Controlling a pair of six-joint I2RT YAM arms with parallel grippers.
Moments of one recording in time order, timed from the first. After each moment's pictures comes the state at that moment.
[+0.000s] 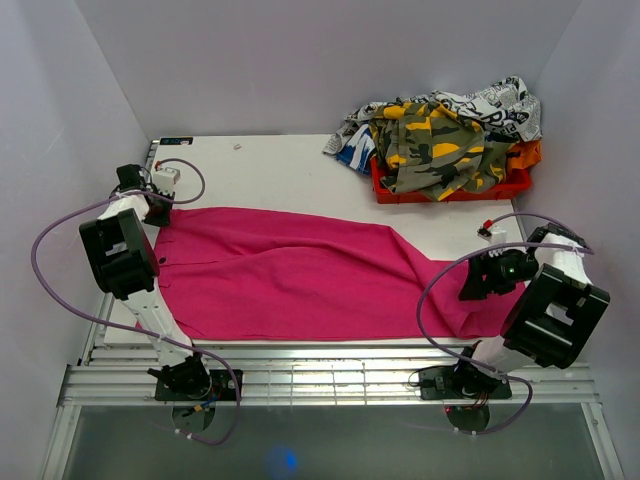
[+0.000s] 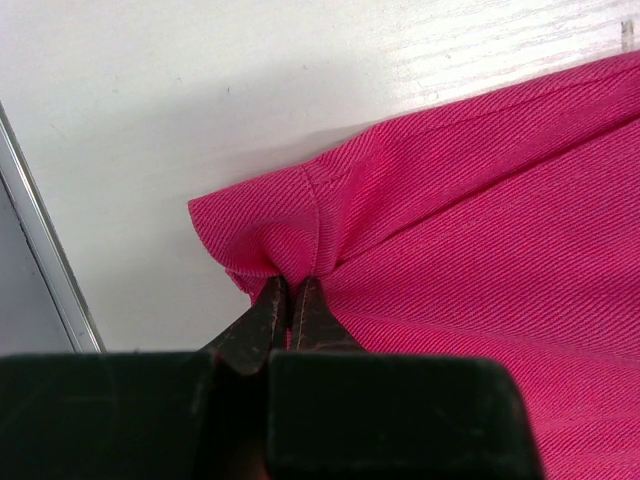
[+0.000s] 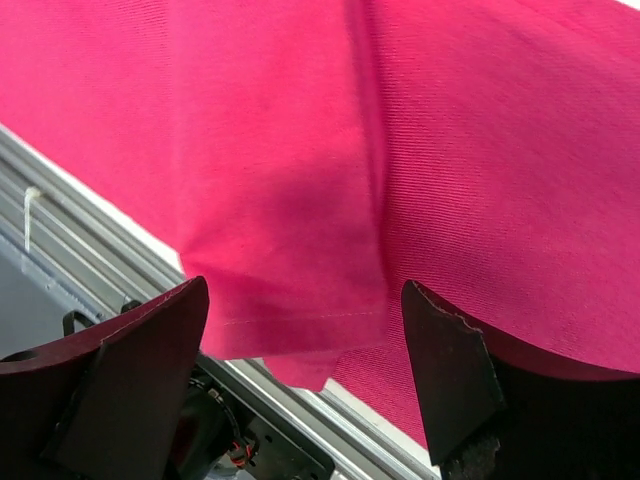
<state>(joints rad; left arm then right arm) 0.36 2.02 1.42 -0.41 0.22 0.57 -0.52 1.46 0.92 -1.13 -0.65 -0.97</state>
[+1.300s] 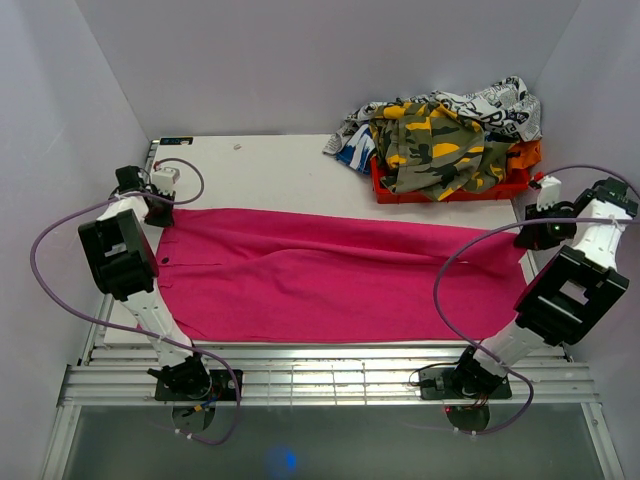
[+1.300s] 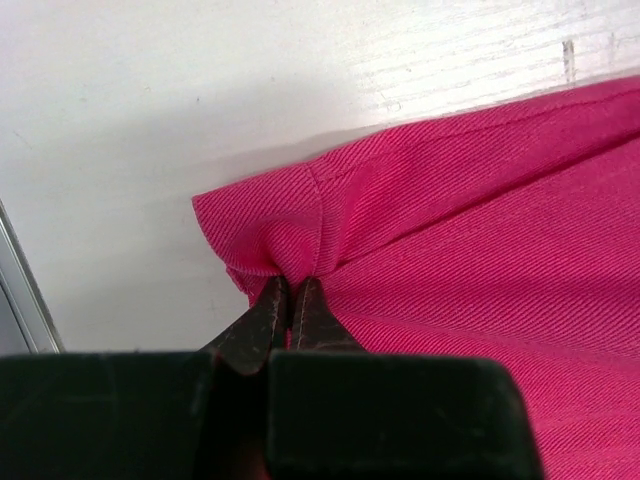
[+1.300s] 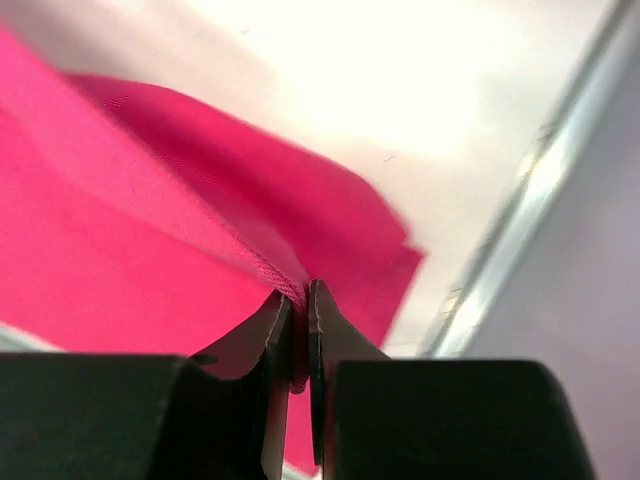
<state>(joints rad) 0.37 2.01 1.40 -0.39 0.27 0.54 -0.64 1.63 1.36 -1.11 -0.63 -0.97</state>
